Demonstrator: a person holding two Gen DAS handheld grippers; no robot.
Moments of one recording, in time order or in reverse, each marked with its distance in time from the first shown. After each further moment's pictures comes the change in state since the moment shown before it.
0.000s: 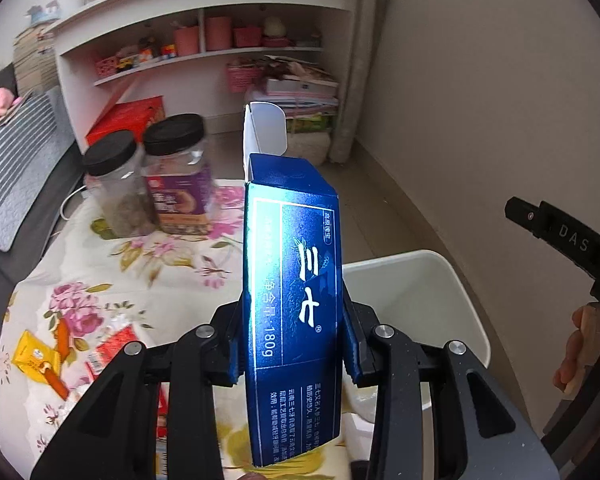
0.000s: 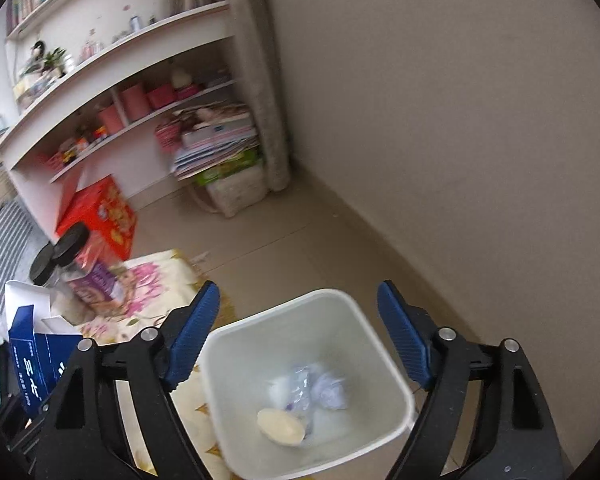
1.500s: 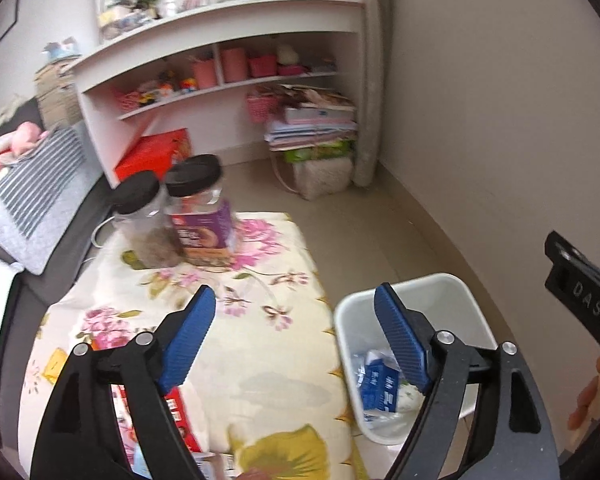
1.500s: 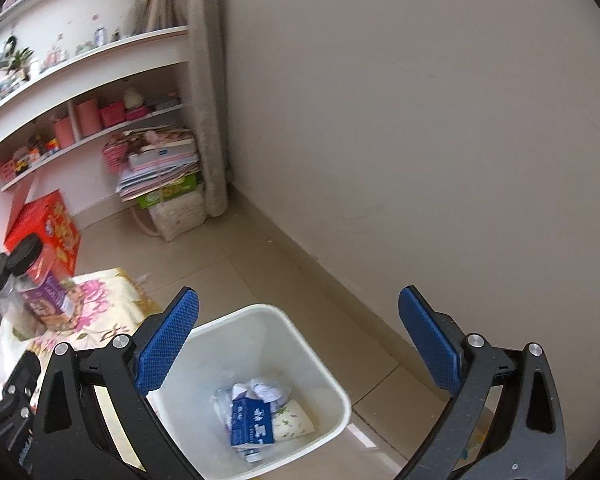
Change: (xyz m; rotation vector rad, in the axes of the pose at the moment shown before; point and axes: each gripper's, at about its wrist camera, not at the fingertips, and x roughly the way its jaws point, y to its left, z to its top) left arm -0.020 -0.017 0.012 0.028 -0.096 0.154; right arm -0.040 0.003 -0.010 -0.028 -0.102 -0.225
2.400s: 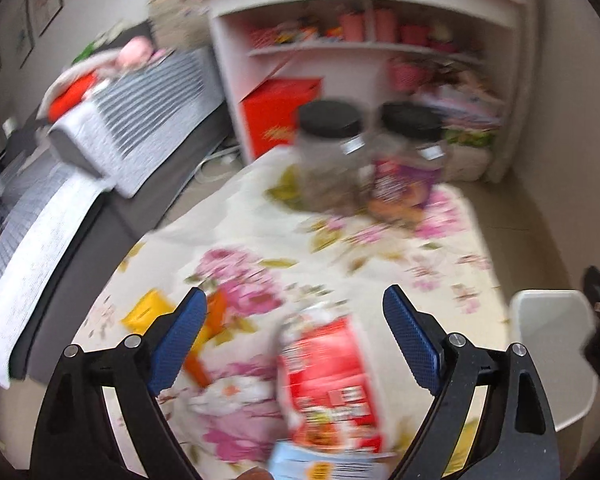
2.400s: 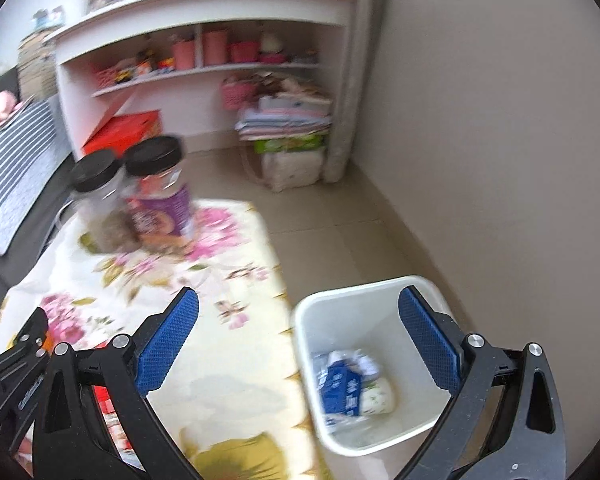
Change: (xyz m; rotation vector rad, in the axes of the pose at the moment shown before) left arm 0.030 0.185 -0.046 -0.247 0.160 0.328; right arm -0.023 0.185 -0.049 -0.297 0.091 0.235
